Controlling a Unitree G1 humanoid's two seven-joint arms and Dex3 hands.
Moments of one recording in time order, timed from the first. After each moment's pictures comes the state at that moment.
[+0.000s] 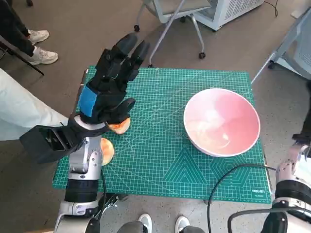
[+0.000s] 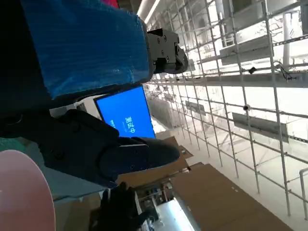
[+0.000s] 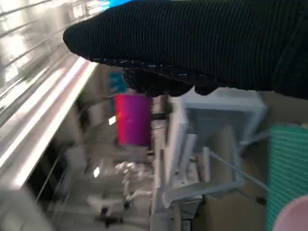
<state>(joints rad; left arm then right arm) -0.58 0.11 0.13 0.23 -0.40 -0.38 -0.58 -0.75 -0.39 -0.50 1.16 0.35 -0.65 0.23</state>
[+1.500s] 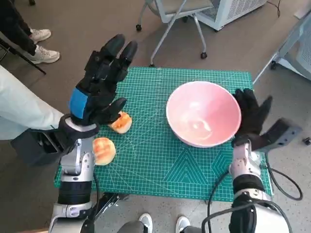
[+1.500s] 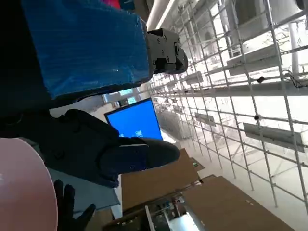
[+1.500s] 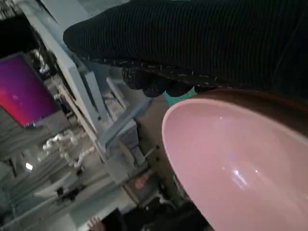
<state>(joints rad) -0.53 0.17 0.16 0.21 -0.39 -0.39 -0.57 -0.84 -0.11 -0.53 1.29 0.36 -0.39 0.22</state>
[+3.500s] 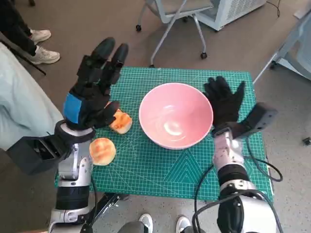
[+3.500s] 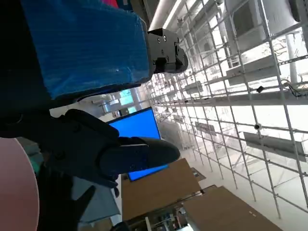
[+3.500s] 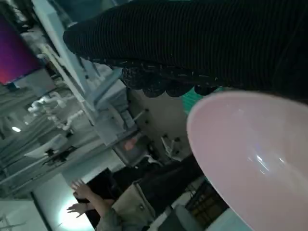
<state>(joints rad) -0.50 0.16 0.15 0.17 -0.39 -0.40 -0.53 -0.93 -0.07 -0.49 1.28 0.35 -0.36 0.24</state>
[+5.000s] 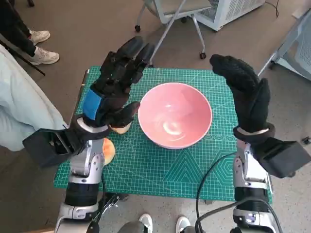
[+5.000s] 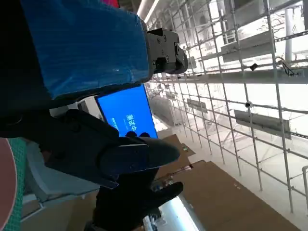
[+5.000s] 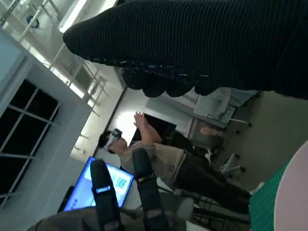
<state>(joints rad) -0.55 0.12 0.08 0.16 -0.39 -0.36 -0.54 -0.57 -0.11 -0.13 0.37 0.23 -0.60 0.39</state>
